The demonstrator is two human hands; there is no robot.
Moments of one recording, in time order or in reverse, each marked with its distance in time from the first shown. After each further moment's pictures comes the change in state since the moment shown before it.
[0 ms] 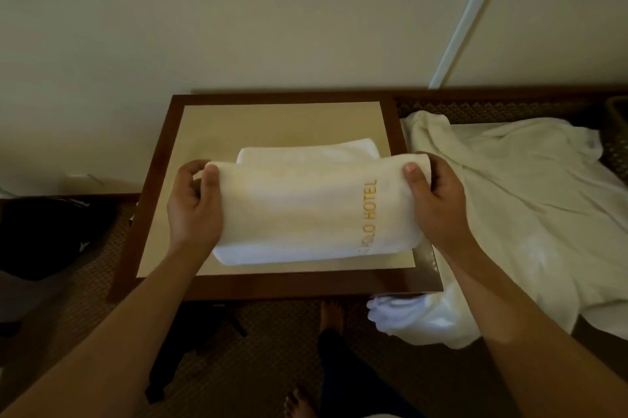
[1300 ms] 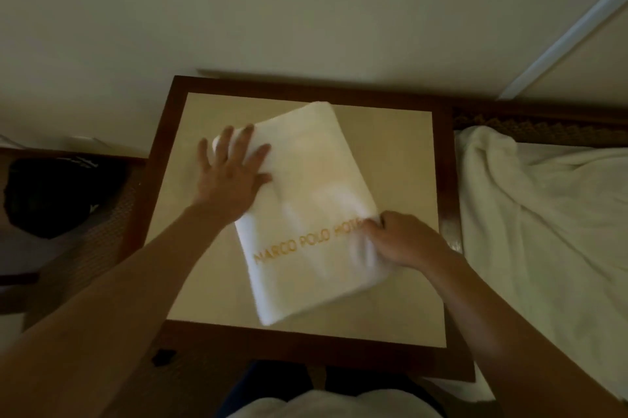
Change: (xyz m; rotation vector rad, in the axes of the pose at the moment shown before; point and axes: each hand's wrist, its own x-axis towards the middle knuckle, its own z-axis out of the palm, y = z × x) left_hand 0.170 -0.080 0.084 1.117 -0.451 0.457; right_hand 0.107 0.022 0.108 -0.876 -0.862 0.394
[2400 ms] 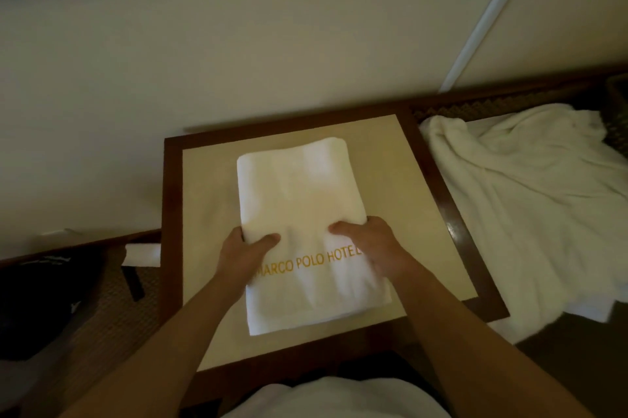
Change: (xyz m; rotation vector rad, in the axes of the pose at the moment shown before) left_hand -0.066 -0.020 -0.010 -1.197 -0.262 -0.621; right_hand -0.026 -0.092 0.071 1.233 0.227 0.187
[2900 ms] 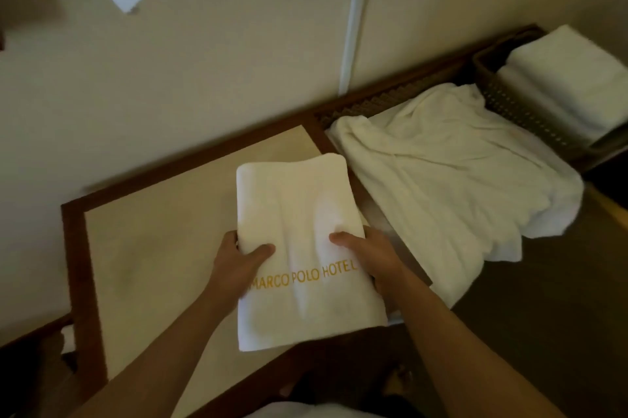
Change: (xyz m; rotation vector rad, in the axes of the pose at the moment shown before) left_hand -0.037 0.053 0.093 0.068 -0.256 0.199; right_hand -0.048 0.033 -0.112 0.342 0.123 -0.078
